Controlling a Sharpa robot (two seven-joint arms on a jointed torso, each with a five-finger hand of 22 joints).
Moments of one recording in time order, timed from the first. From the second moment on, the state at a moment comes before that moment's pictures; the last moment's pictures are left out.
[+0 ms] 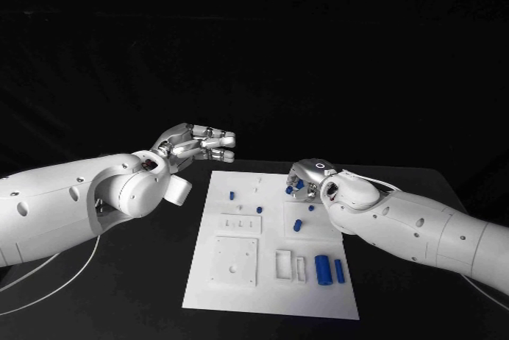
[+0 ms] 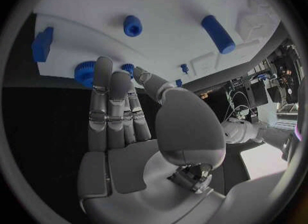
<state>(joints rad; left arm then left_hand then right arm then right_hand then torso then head) 1.41 -0.87 -0.15 1.52 -0.11 -0.20 0.29 1.38 0.05 -0.14 -0.10 0.14 0.98 0.16 0.07 0.08 1.10 0.14 0.06 0.06 1.21 0.11 0.07 0.07 0.06 0.95 0.09 0.32 0.07 1.15 -0.55 -0.01 1.16 -1.74 -0.33 -0.21 1.26 -0.15 0.59 -0.22 0.09 1.14 0.11 0.06 0.07 1.20 0.07 0.06 0.06 1.45 -0.02 0.83 0.57 0.16 1.42 -0.05 0.46 0.70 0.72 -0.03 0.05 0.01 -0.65</state>
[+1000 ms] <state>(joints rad) 1.41 -0.87 -0.15 1.51 -0.11 -0.19 0.29 1.38 0.05 -0.14 -0.10 0.14 0.97 0.16 0.07 0.08 1.10 0.14 0.06 0.06 1.21 0.11 0.07 0.07 0.06 0.95 0.09 0.32 0.07 1.15 -0.52 -0.01 1.13 -1.73 -0.34 -0.23 1.26 -0.15 0.58 -0.22 0.09 1.14 0.11 0.06 0.07 1.19 0.08 0.06 0.06 1.45 -0.02 0.83 0.57 0.15 1.43 -0.05 0.43 0.72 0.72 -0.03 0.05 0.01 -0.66</state>
